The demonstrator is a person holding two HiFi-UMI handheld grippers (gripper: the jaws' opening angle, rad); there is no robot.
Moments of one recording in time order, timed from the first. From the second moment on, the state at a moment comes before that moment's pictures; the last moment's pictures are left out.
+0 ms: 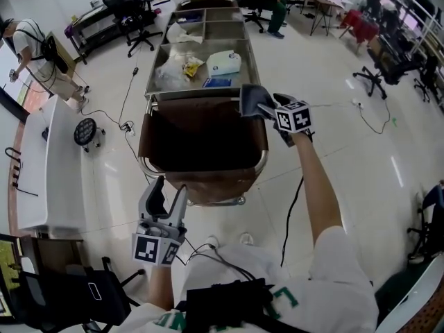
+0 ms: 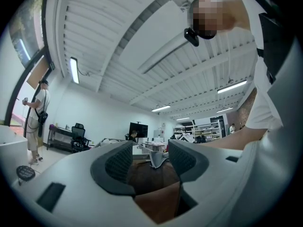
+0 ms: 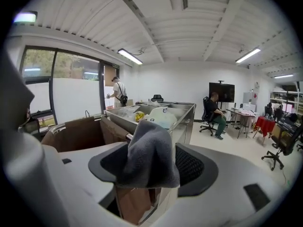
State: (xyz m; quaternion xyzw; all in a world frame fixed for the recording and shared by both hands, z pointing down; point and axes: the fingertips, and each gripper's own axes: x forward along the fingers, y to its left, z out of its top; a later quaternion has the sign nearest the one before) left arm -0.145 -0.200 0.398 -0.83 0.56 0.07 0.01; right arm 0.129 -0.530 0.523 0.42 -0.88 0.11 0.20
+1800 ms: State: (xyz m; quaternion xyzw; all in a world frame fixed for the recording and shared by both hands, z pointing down) left arm -0.116 -0.212 0.396 -0.85 0.53 0.07 0.03; right arm 0.084 -0.254 0.364 0.45 -0.89 -0.08 -0.08
